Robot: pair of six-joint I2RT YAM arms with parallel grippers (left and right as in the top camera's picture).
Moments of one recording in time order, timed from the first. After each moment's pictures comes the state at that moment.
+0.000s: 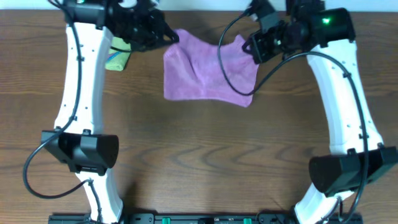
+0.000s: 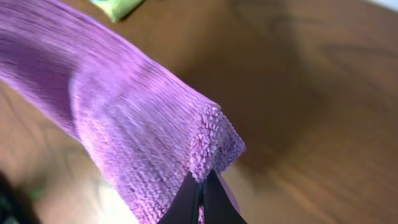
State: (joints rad) left arm -0.14 2.06 2.37 -1.47 0.77 -0.20; right arm 0.21 1.90 2.10 -1.27 -0.43 -0.25
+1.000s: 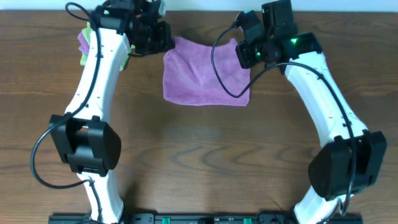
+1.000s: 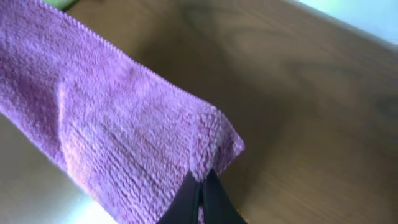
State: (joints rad) left arm -0.16 2.06 2.02 -1.01 0.48 -0.24; right arm 0.25 1.87 1.67 -0.68 -0.25 -0.20
